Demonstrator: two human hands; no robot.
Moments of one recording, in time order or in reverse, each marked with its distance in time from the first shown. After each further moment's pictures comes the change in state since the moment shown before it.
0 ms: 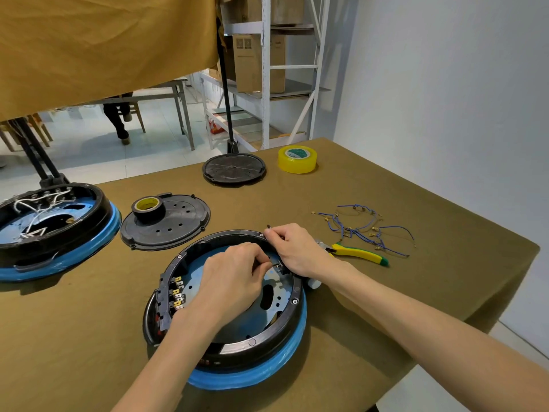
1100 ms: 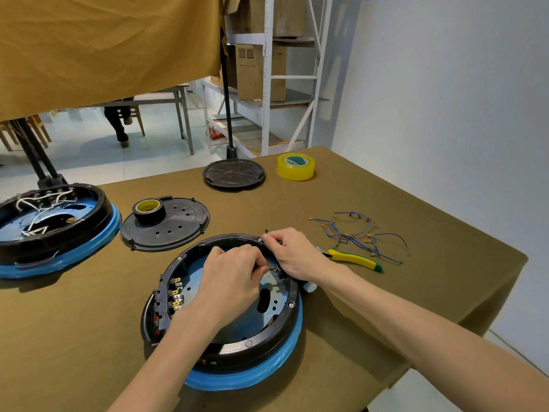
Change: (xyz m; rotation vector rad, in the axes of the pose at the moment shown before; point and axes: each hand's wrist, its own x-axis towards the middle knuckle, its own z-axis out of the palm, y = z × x) left_hand -0.001 0.000 0.002 0.068 0.044 0.059; right_hand -0.004 -0.007 -0.004 -0.054 -0.020 -0.007
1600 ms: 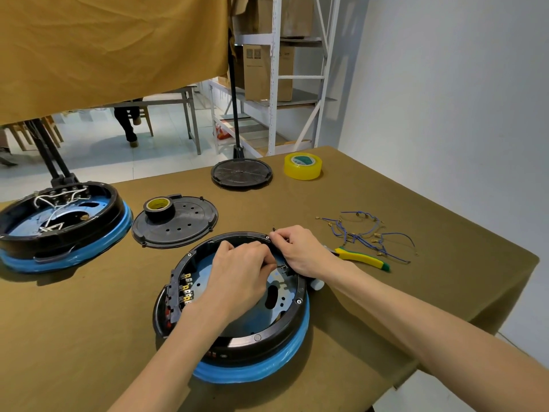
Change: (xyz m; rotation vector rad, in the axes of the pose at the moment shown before) left_hand -0.001 0.000 -0.003 0.039 0.005 0.031; right_hand 0.002 0.000 -0.001 -0.030 -0.001 -0.018
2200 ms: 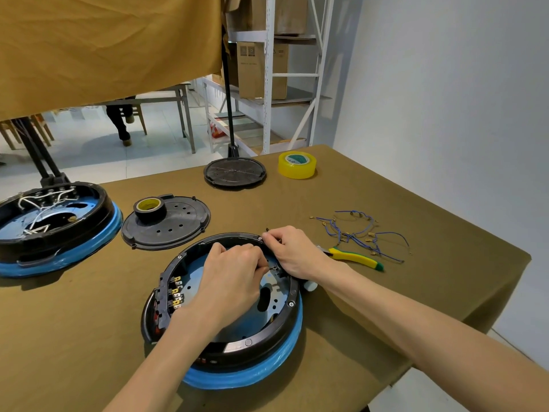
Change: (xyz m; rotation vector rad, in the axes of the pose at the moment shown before) left_hand 0.000 0.001 0.002 0.040 -0.002 0.010; right_hand 0.000 0.000 0.001 -0.007 0.001 -0.003
